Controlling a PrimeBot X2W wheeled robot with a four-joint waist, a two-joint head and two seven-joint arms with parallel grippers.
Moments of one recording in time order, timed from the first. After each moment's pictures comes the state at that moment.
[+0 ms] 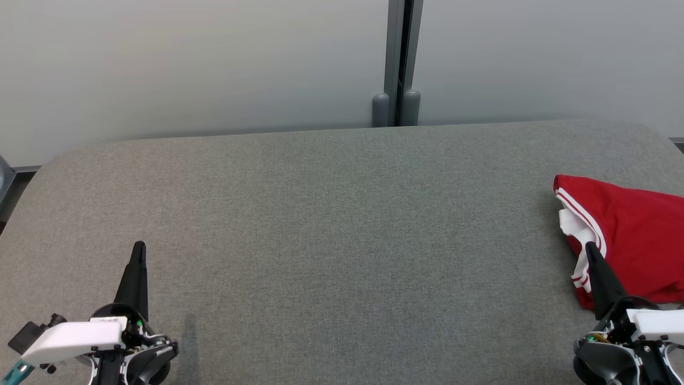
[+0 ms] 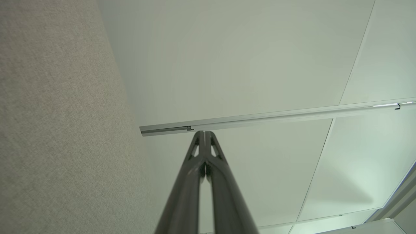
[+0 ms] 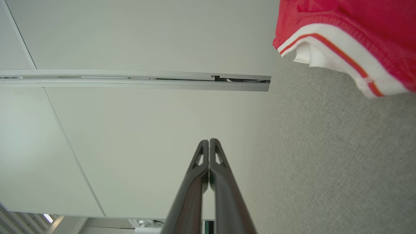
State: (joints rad) left arm -0.10 0.05 0.11 0.25 -1.61 -0.13 0.11; right arm -0.10 -0.05 -0.12 0.24 1.61 0.13 0.11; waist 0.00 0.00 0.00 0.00
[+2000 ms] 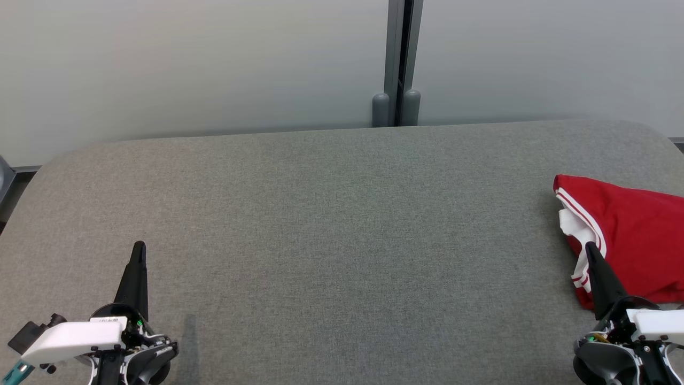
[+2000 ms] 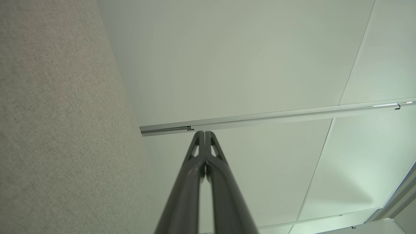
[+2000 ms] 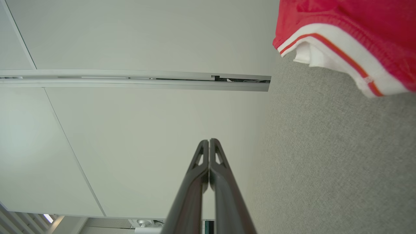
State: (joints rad) left arm -0.10 0.05 0.11 0.25 -1.61 -0.13 0.11; right arm -0.10 -0.05 -0.12 0.24 1.61 0.13 0.11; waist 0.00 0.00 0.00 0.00
